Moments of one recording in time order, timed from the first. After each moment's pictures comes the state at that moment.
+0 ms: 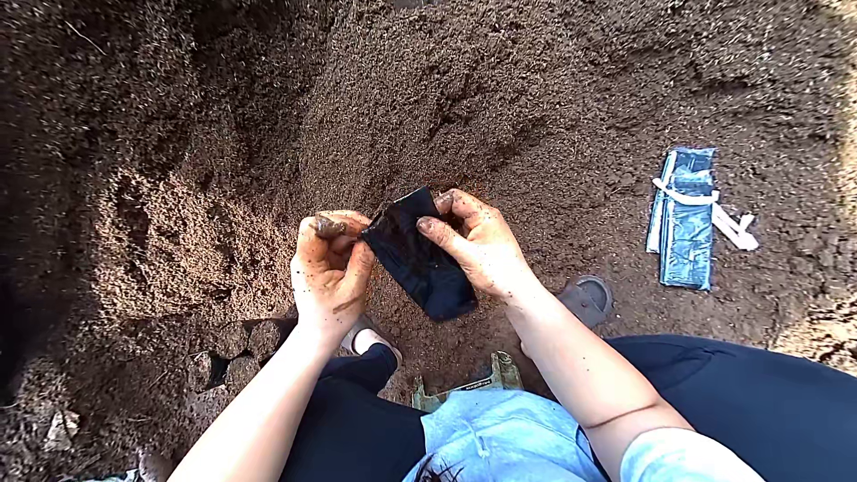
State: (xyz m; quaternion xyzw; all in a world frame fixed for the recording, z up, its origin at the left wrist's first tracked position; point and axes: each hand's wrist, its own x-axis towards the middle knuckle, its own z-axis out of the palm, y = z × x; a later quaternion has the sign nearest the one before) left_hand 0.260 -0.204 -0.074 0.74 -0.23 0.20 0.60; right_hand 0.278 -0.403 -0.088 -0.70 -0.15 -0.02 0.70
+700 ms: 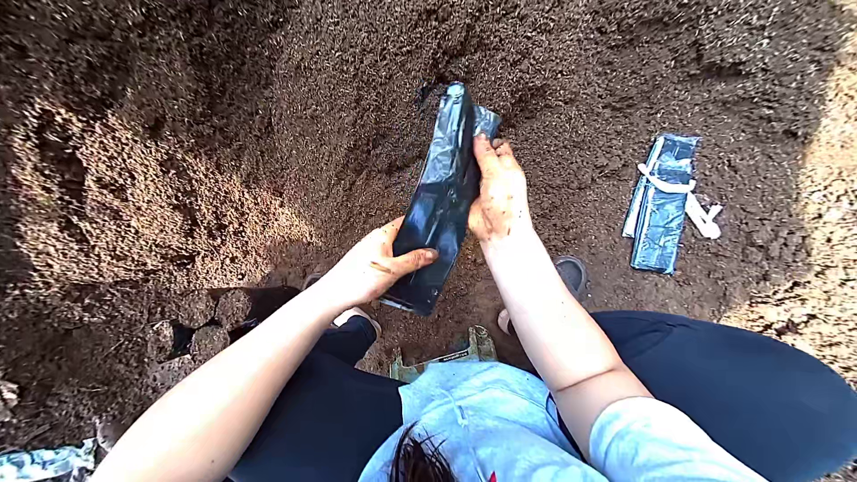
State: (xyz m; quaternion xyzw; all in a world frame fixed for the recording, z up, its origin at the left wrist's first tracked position) left_hand 0.258 -0.225 -0.087 0.81 -0.05 -0.31 0.49; right_hand 0.315 -0.402 -0.119 -0.48 0.16 -0.05 0.86
